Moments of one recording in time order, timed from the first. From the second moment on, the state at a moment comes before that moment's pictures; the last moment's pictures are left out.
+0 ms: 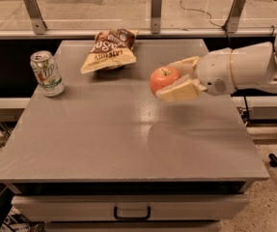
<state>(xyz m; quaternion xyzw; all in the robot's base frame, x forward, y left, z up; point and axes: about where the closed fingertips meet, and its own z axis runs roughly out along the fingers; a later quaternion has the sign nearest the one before) 0.549 -0.090 0.916 -0.51 0.68 0.23 0.47</state>
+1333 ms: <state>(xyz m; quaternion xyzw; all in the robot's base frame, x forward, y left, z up) 0.698 -0.137 0.913 -0.41 0.73 0.12 0.53</state>
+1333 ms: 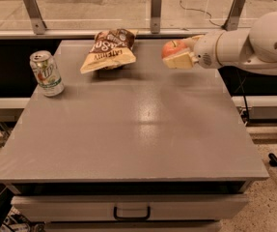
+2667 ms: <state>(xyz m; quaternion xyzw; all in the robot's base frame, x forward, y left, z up) 0.752 -0.125 0.862 -0.37 0.73 0.13 0.56</state>
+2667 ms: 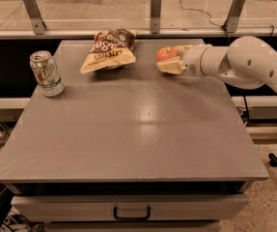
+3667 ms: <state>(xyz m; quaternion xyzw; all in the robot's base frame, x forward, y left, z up) 0.749 -0.108 0.859 -0.38 0.71 0.14 0.57</state>
